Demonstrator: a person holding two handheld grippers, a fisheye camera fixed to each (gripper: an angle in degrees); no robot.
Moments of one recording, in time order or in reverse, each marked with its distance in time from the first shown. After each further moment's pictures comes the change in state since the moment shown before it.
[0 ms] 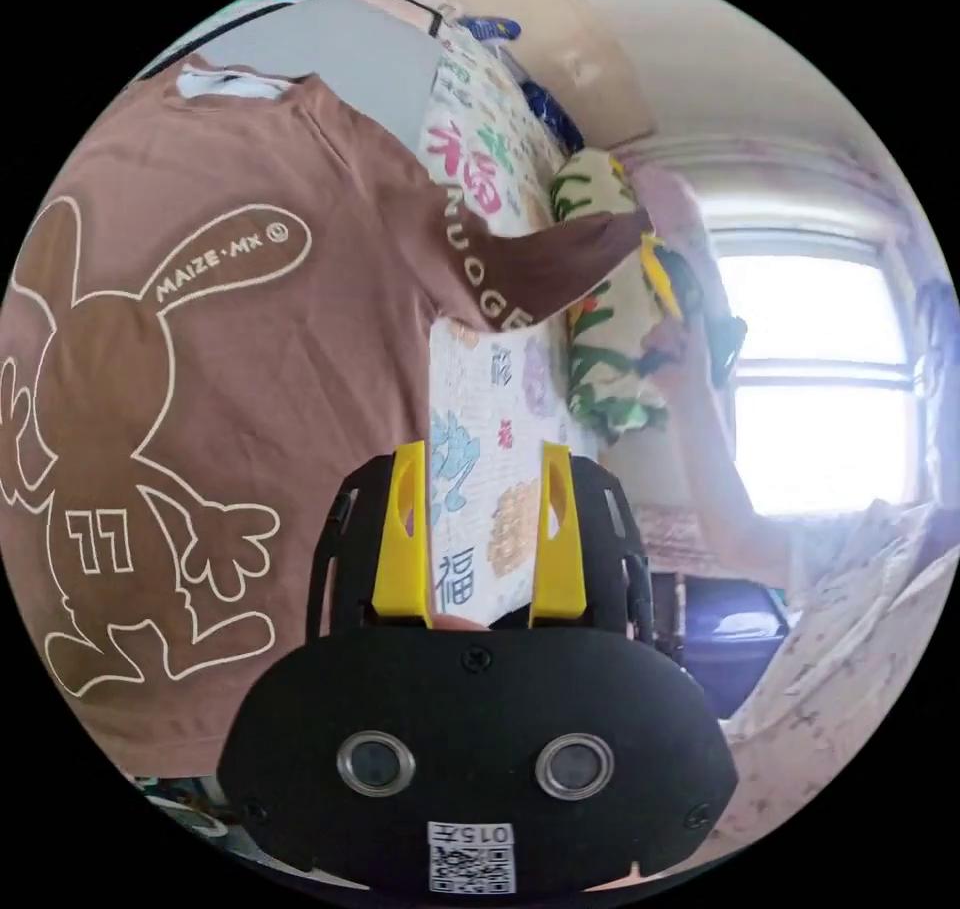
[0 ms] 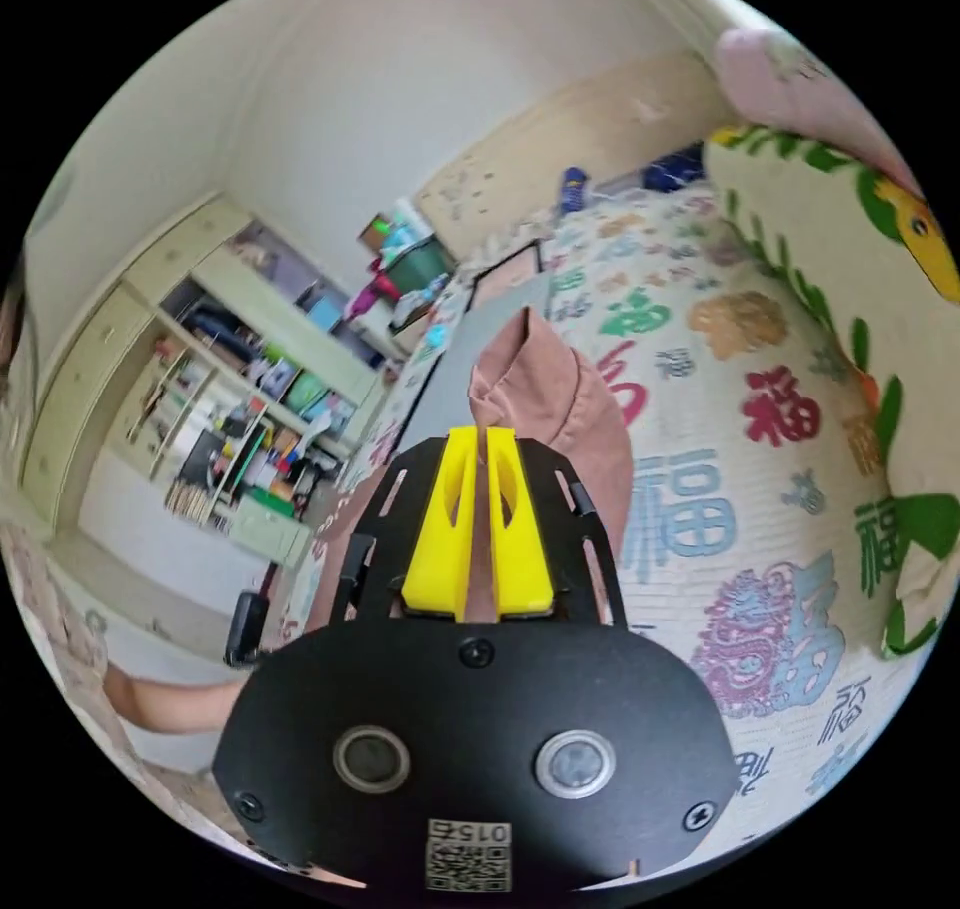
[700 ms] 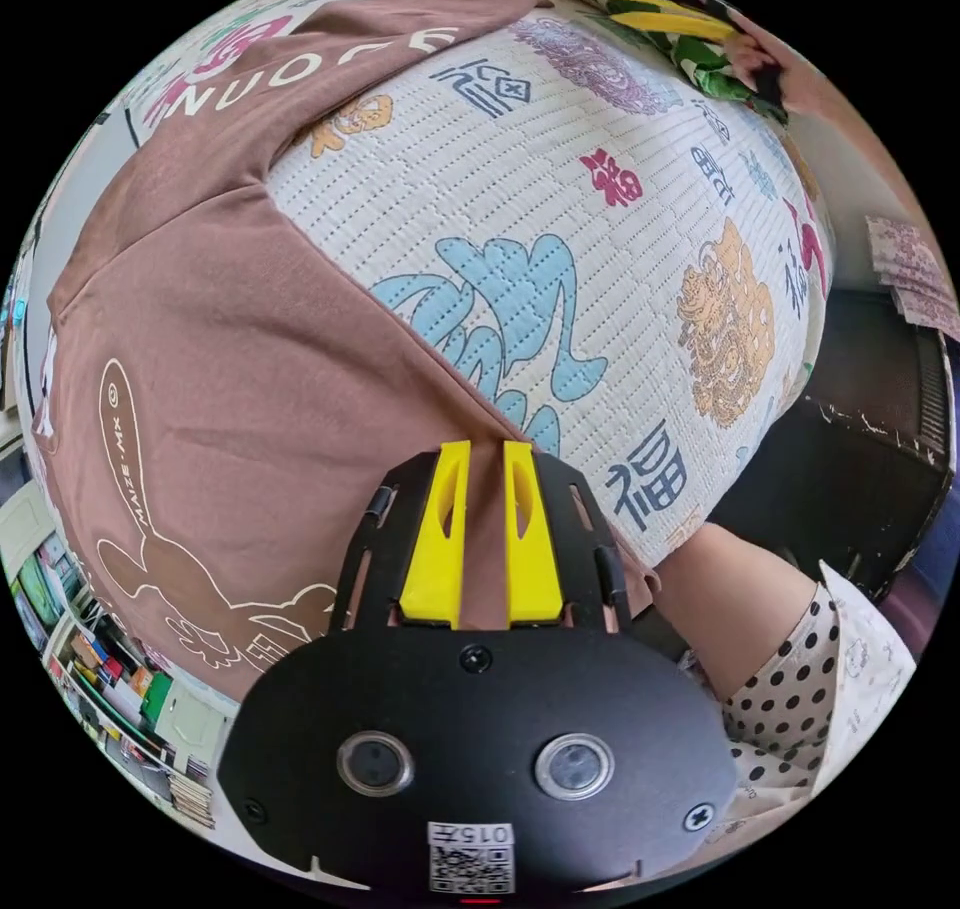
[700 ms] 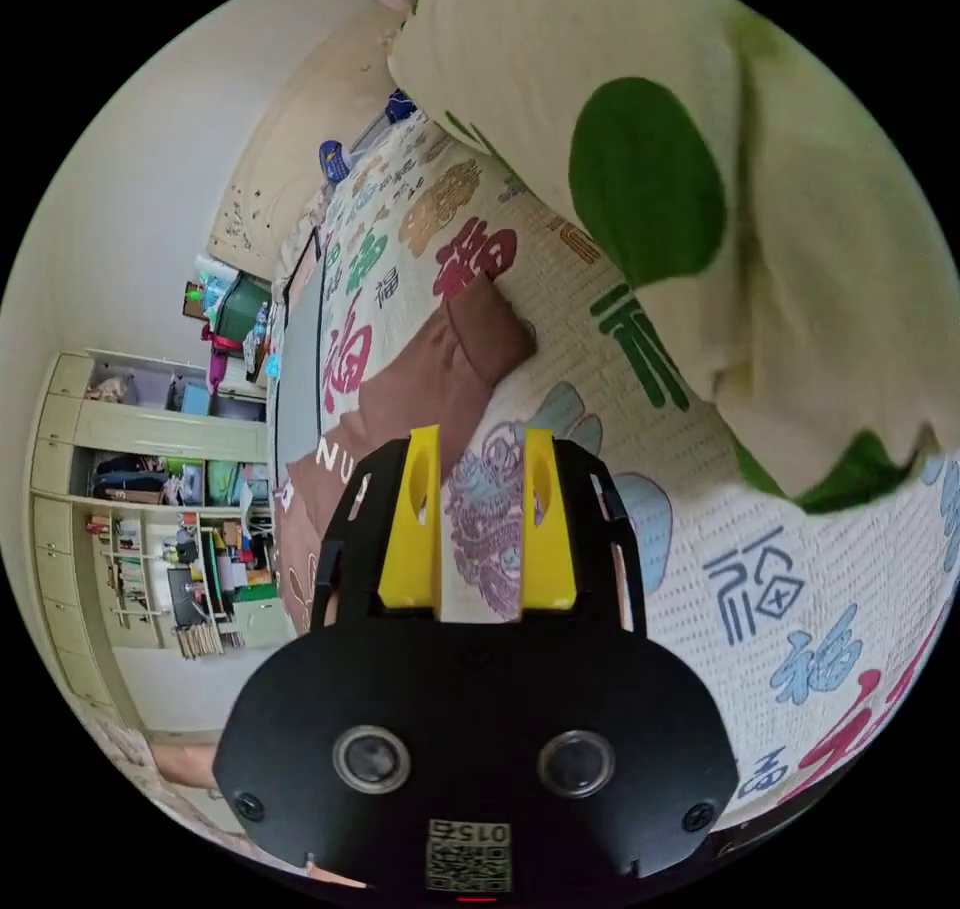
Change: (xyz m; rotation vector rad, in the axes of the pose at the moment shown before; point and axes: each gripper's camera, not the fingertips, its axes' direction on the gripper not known) left arm 0.156 -0.020 0.290 -0.728 -0.814 0.576; right arm 0.349 -0.108 -0.130 -0.076 0.265 0.663
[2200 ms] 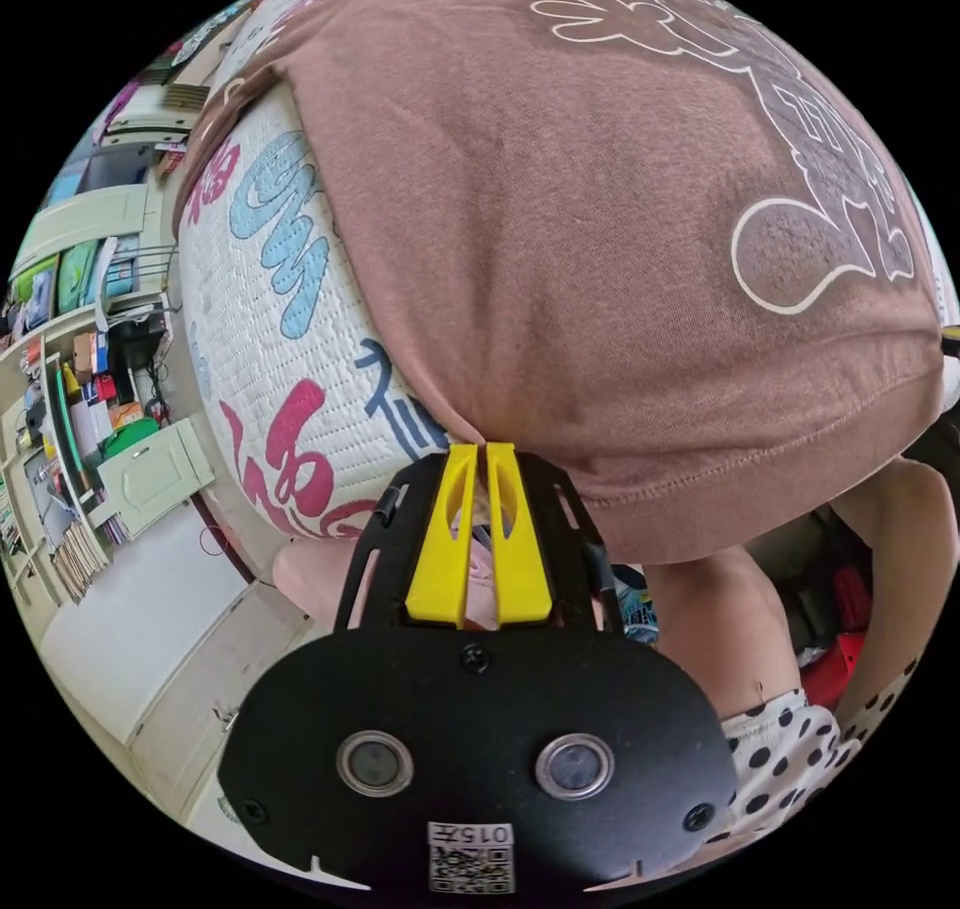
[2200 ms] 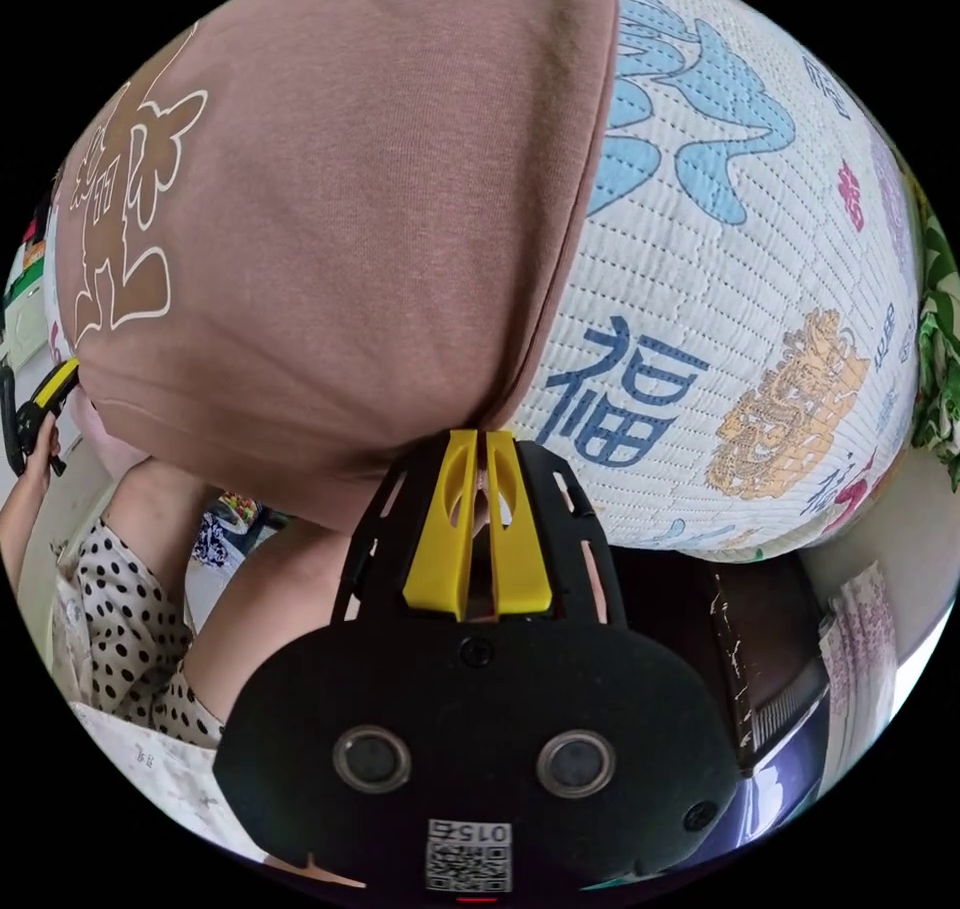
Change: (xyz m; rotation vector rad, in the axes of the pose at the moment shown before) left arm -0.266 0.369 0.193 -0.147 -0.224 -0.536; right arm -0.006 0.296 0.347 -0.911 0.775 -0.430
